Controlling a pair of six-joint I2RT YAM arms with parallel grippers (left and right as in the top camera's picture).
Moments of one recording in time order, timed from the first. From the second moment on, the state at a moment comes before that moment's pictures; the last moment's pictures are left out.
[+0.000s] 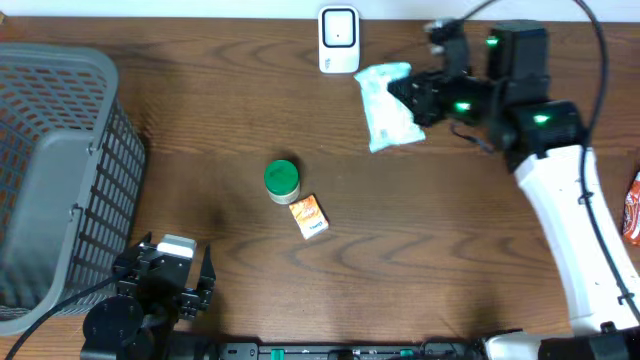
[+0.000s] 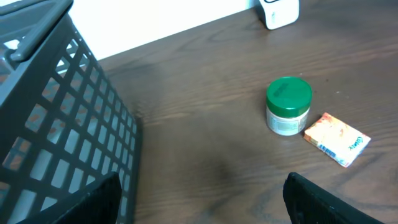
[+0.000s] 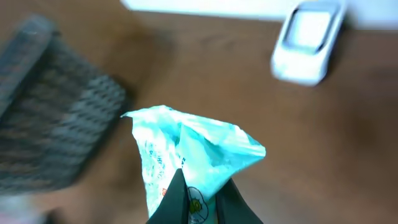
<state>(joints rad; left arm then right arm) -0.13 0.22 0.74 -0.97 -0.04 0.25 0.22 1.52 1.49 -0.61 -0.54 0.11</state>
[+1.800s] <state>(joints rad) -0.13 0.22 0.73 -0.97 -0.04 0.25 0.64 2.16 1.49 1.05 0.33 -1.69</state>
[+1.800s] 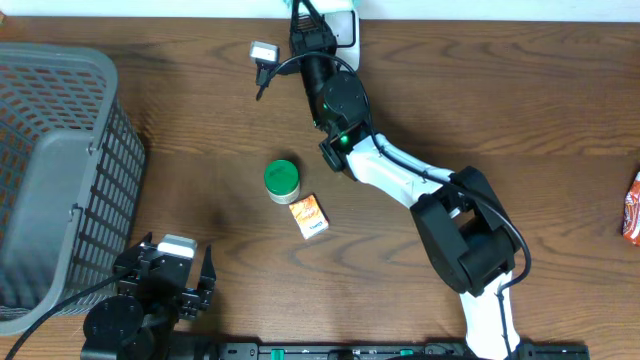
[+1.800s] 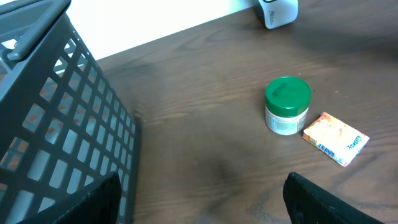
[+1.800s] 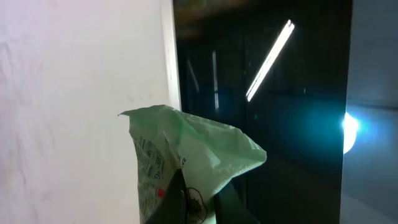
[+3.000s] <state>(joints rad) -0.13 0.22 0.73 -0.97 -0.04 0.25 0.51 2.65 1.81 1.11 0.11 -1.63</state>
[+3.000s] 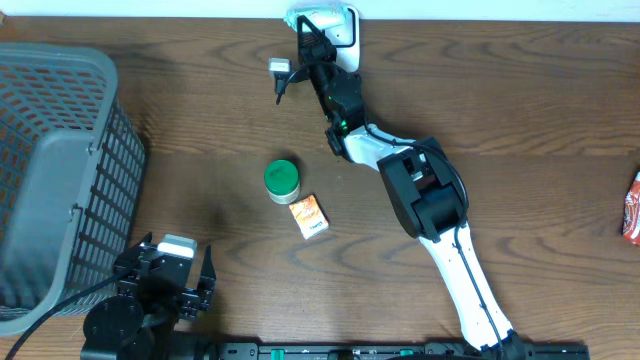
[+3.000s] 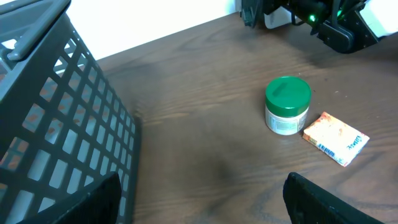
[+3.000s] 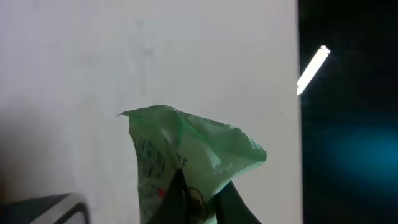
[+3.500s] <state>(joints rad) -0.13 0.22 0.73 -0.97 -0.04 0.25 0.48 2.69 1.82 1.06 0.10 -1.61</state>
